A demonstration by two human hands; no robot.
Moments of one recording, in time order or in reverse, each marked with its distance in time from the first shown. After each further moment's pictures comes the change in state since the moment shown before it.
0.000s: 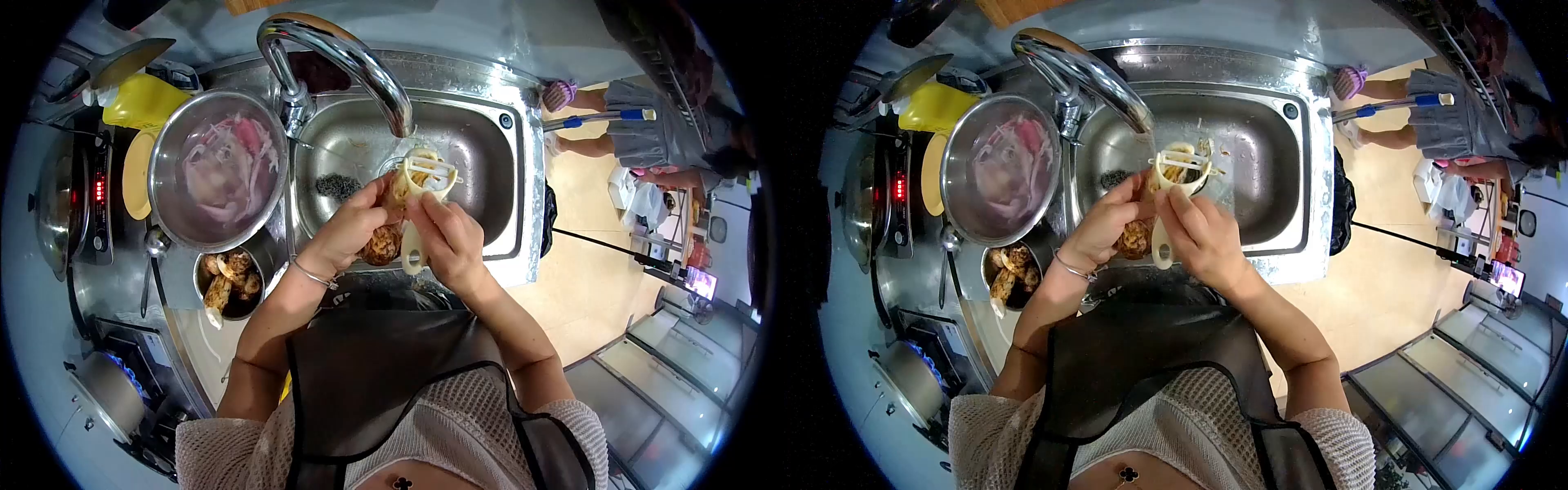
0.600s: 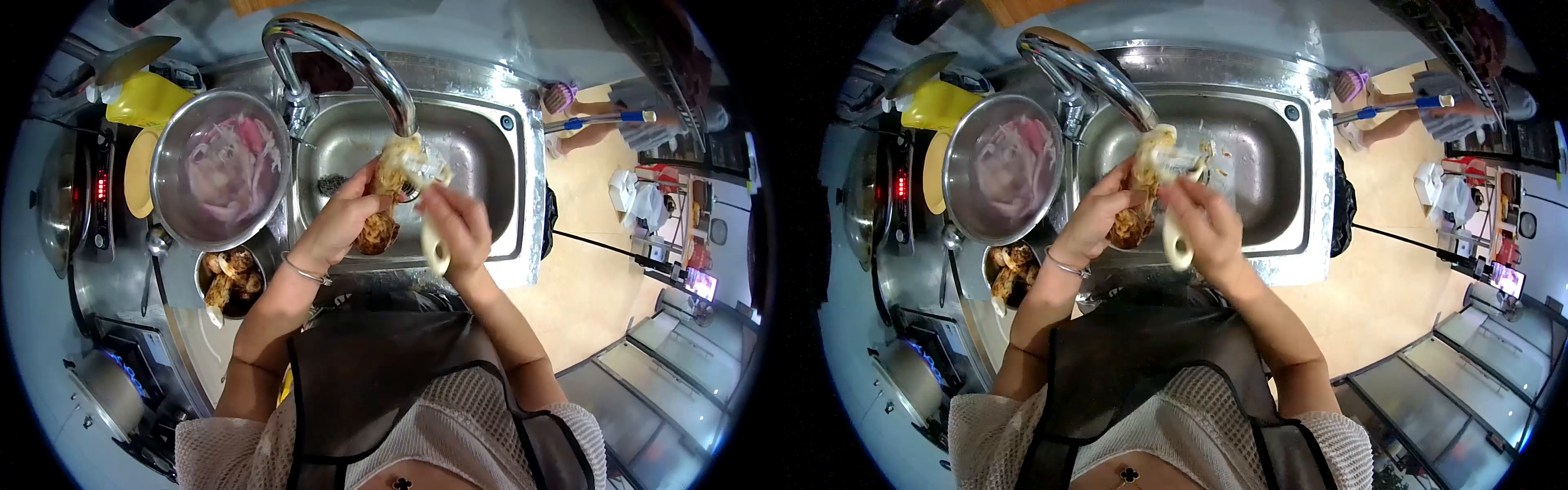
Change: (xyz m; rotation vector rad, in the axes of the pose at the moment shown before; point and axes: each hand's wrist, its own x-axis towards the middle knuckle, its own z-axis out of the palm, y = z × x) left_hand -0.003 0.012 -0.002 0.050 0.048 0.079; right_hand 0.004 -0.005 0.007 0.184 0.202 0.223
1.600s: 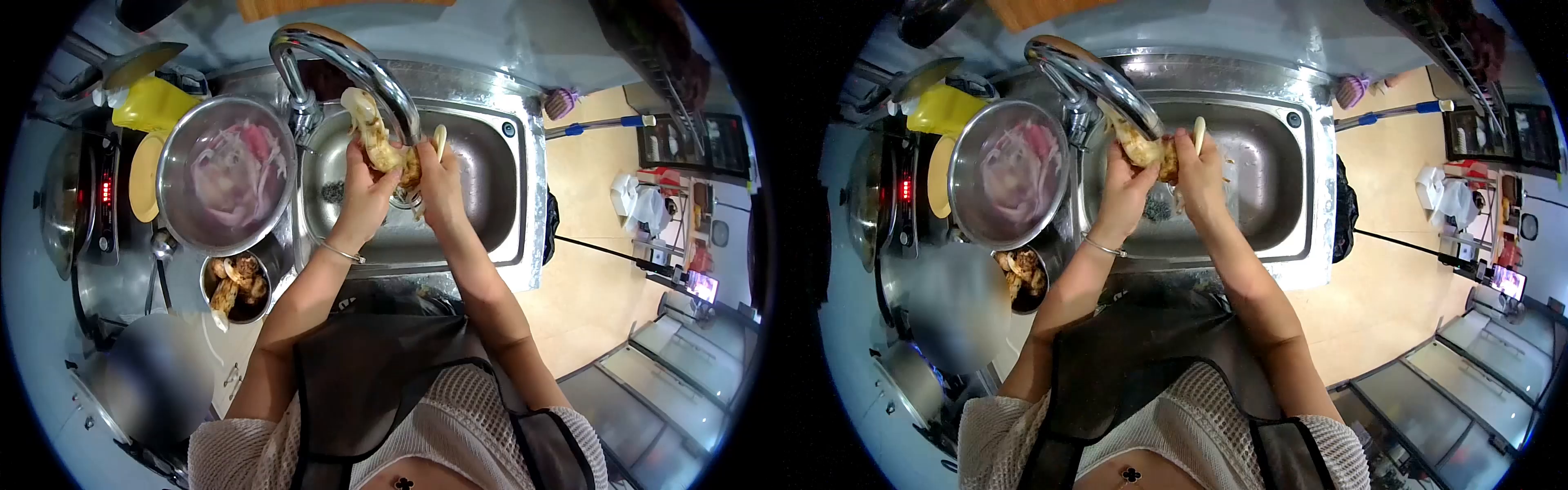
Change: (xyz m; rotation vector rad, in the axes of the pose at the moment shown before) left_hand 0.051 -0.033 -0.002 0.081 0.218 0.548; right_hand 0.035 0.036 0.062 0.861 0.150 1.143
